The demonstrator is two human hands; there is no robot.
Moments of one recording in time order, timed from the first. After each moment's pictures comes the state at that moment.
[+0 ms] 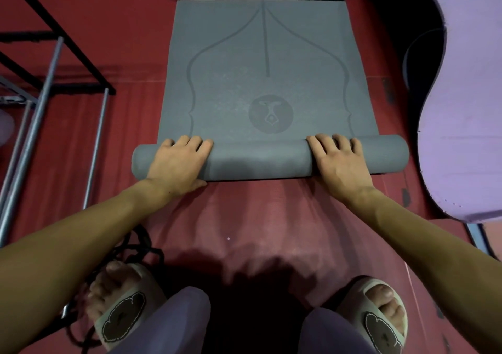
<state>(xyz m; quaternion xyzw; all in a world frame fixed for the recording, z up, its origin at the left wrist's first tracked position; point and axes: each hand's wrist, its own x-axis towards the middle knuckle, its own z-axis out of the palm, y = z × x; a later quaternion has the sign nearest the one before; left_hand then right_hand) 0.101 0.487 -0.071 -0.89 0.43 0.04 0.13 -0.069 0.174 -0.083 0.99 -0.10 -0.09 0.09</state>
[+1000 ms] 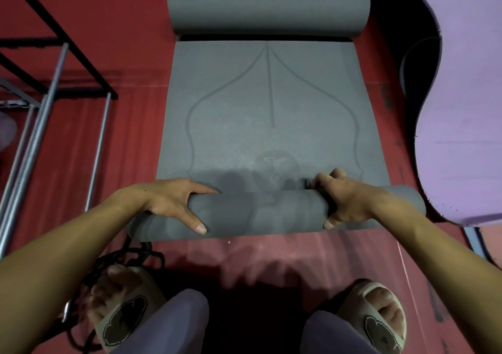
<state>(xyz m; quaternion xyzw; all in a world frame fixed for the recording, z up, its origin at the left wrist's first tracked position) 0.107 0.521 -0.071 -0.75 0.39 0.52 -0.12 -0.089 0.175 -0.040 0.90 -0.14 -0.38 -0.17</state>
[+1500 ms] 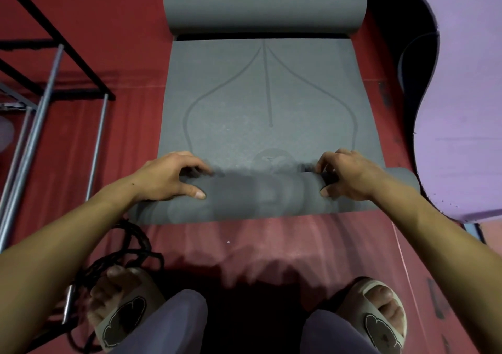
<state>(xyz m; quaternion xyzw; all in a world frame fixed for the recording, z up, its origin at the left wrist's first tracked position) 0.134 0.524 -0.073 -0.83 0.41 0.33 -0.20 -0.071 0.158 -0.034 0.94 -0.17 -0.26 -0.14</state>
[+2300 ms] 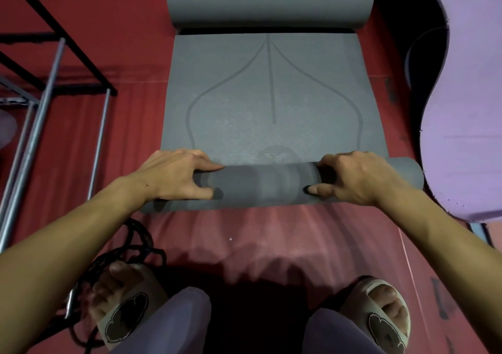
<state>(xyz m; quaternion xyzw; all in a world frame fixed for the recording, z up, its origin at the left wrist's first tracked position) 0.110 0.503 -0.045 -0.86 0.44 0.26 -0.02 -0.078 0.184 -0.004 0.96 -0.11 -0.24 -0.04</state>
